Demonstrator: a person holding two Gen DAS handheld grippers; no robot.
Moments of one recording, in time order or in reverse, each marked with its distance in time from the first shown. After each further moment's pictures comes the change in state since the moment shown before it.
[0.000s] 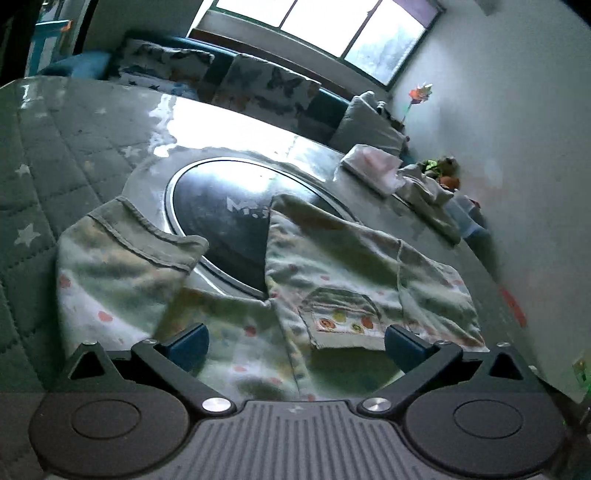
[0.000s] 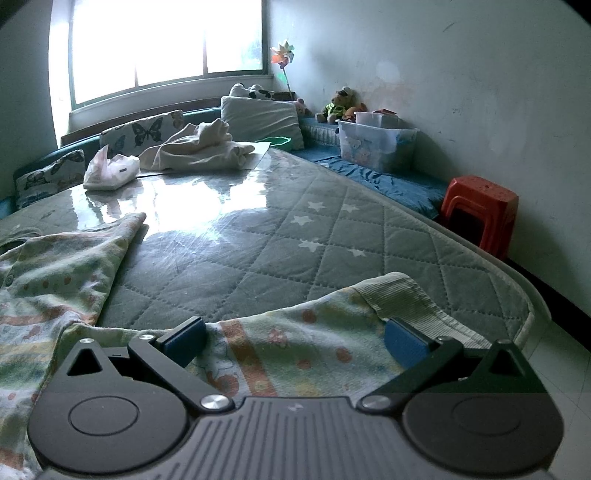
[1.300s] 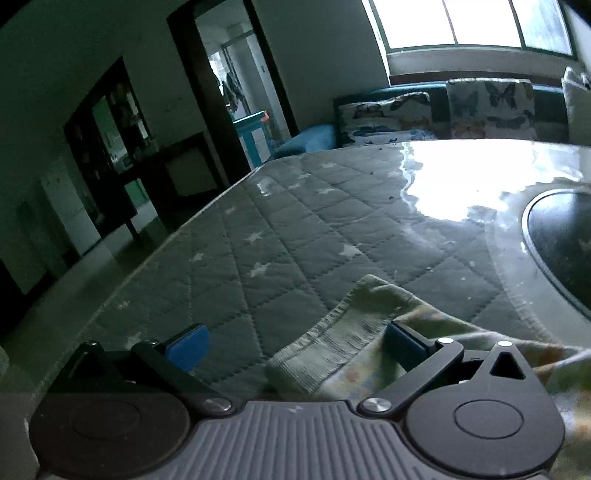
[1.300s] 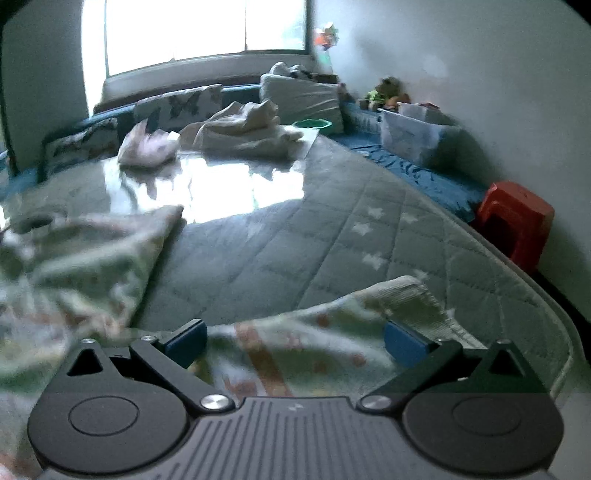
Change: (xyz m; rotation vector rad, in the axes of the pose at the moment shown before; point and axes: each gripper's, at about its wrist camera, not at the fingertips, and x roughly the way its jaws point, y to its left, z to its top) left arm -0.015 0.085 0.025 0.156 -0.165 0.989; right arm 0.015 0.026 0.032 -0.068 0.074 0.109
